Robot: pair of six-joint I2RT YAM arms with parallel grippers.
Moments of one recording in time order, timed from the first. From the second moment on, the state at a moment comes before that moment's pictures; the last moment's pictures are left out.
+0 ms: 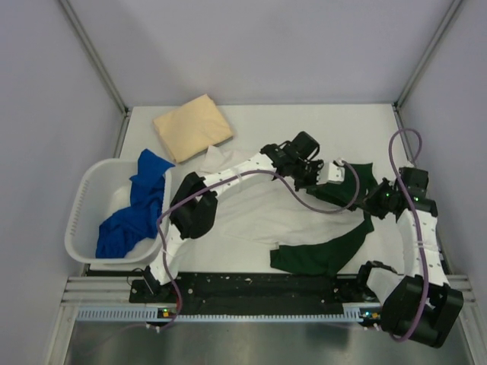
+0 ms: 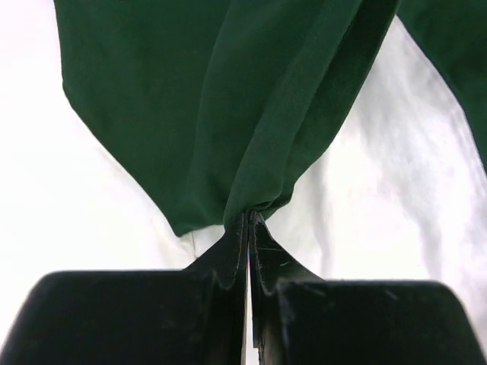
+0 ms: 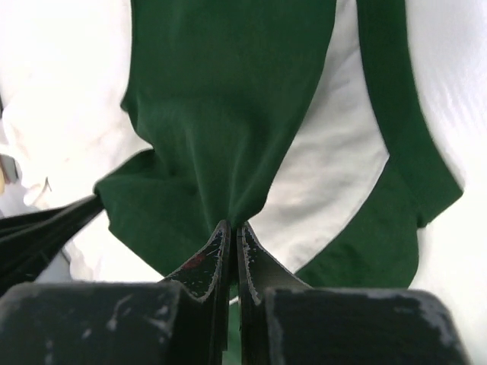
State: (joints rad) left arm -0.93 2.22 1.98 -0.60 0.43 0.72; right arm -0.32 1.00 0.71 -0.66 -0.35 0.56
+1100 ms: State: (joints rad) left arm -0.91 2.17 1.83 -0.94 0.56 1.03; right arm -0.23 0.92 0.56 -0.85 -0.26 0.70
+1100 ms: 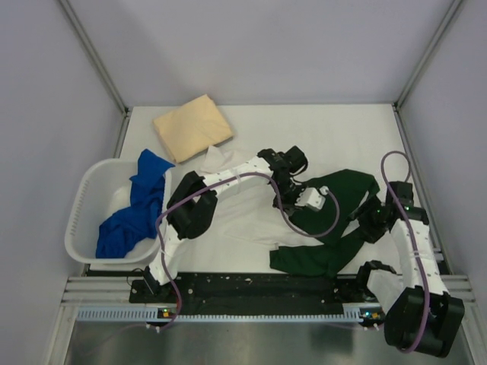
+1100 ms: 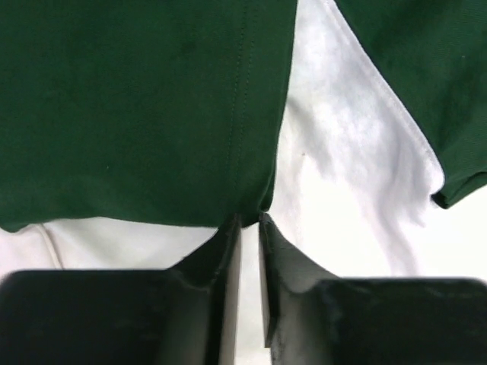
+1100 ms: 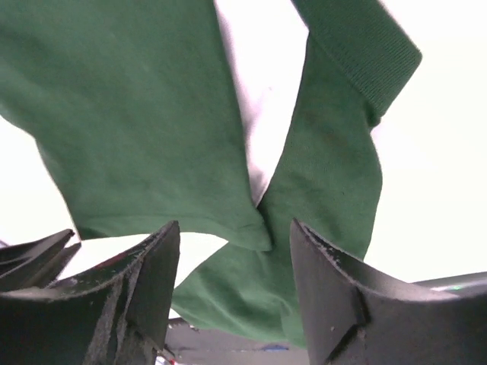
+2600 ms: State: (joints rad) left arm -0.40 2.23 1.78 -0.65 -0.29 0.63; right arm -0.26 2.17 1.70 -0.53 -0.03 0.33
